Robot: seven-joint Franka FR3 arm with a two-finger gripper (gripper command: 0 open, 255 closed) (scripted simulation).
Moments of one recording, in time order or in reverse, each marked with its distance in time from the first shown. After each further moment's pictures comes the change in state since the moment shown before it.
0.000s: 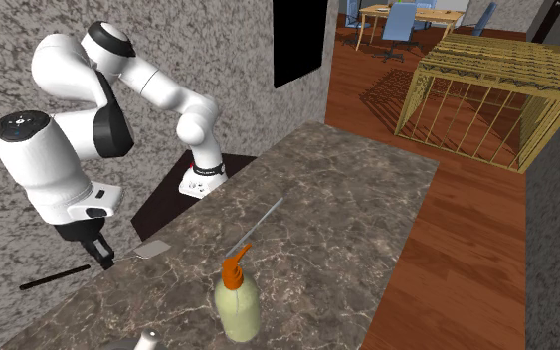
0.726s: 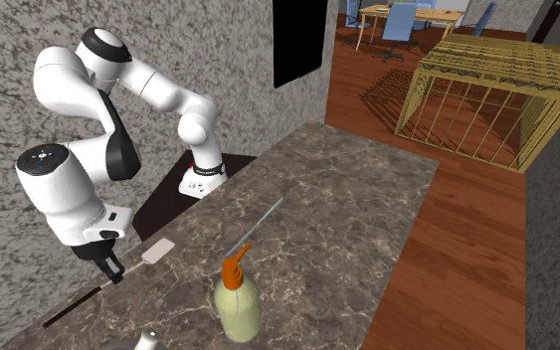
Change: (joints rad) arm 0.048 -0.024 -0.125 -0.057 -0.083 0.106 0.038
